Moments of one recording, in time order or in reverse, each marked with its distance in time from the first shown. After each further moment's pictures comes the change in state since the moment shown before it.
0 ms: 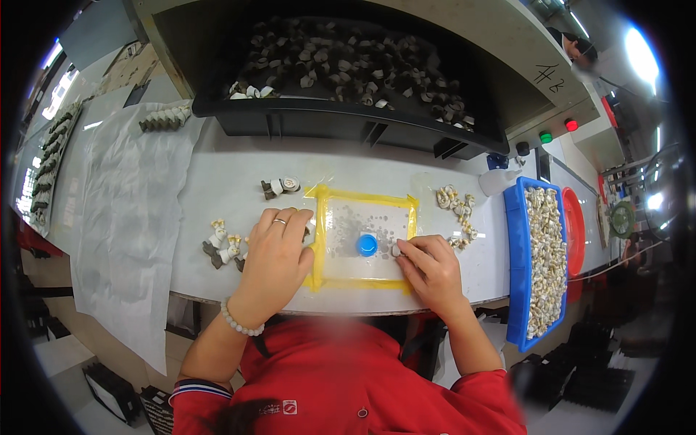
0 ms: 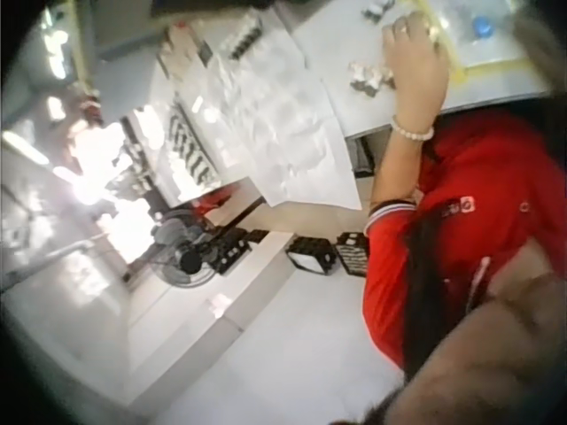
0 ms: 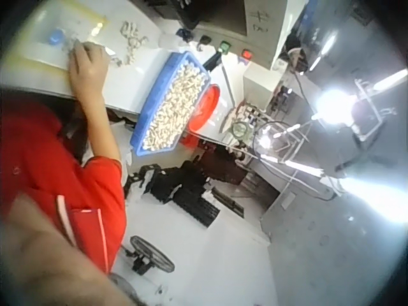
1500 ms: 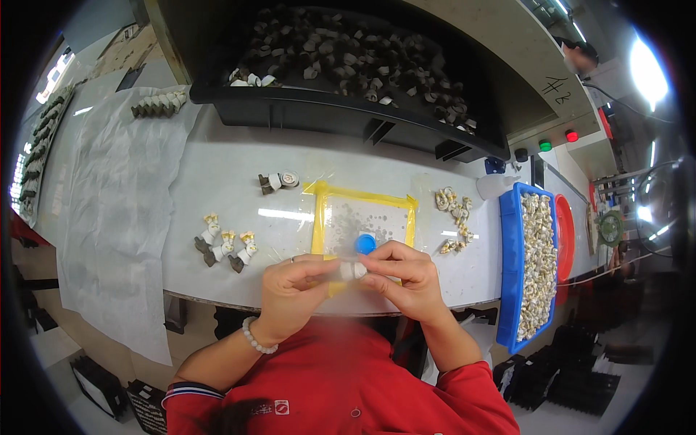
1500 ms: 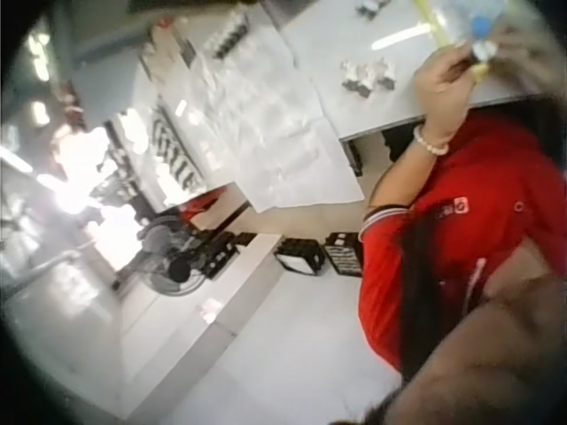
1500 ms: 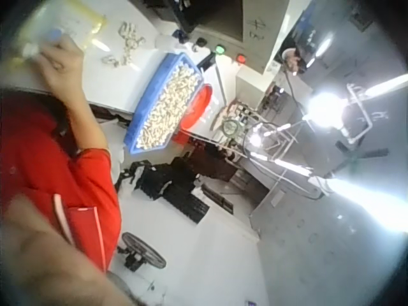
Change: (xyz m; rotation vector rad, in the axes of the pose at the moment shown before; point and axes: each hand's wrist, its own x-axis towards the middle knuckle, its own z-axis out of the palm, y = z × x) left_hand -0.048 0.014 0.035 -1.274 -0.013 -0.353; right_hand 0.029 -0.039 0.005 0.603 -0.277 0.222
